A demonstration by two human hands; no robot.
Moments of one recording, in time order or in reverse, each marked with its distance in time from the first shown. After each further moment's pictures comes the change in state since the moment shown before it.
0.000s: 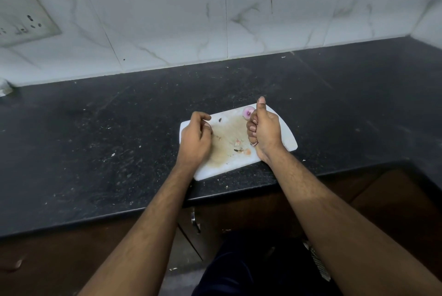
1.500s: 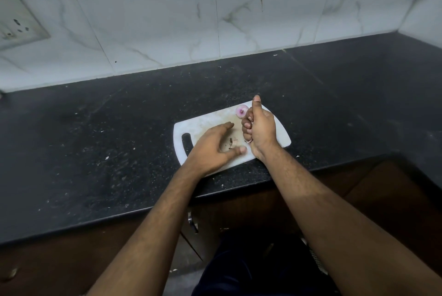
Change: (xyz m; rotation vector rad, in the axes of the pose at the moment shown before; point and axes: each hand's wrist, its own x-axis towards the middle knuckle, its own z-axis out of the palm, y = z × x) left_hand -0.016 0.021 0.016 0.178 -0.514 0.101; right_hand 0.001 0.001 -0.002 0.075 0.014 -0.002
